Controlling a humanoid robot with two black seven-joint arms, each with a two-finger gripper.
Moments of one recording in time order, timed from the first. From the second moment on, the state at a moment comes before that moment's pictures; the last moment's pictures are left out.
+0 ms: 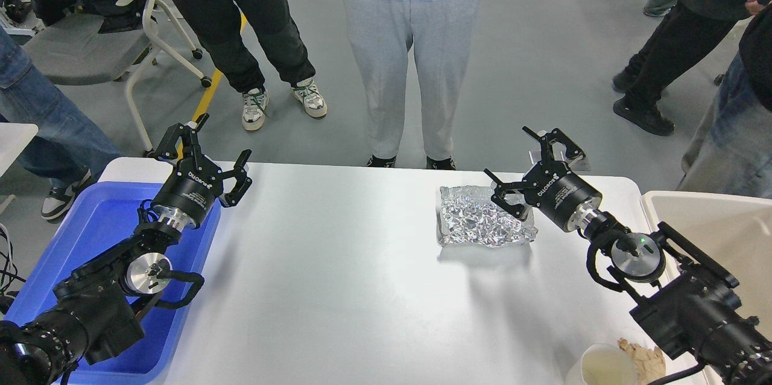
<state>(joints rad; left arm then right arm) -0.64 0.30 -0.66 -0.46 0.07 -0.60 -0.60 0.60 -0.22 0.94 0.73 0.04 0.39 -0.07</state>
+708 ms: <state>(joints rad) -0.64 0.30 -0.66 -0.46 0.07 -0.60 -0.60 0.59 -0.24 0.94 0.79 0.03 0.39 -0.07</state>
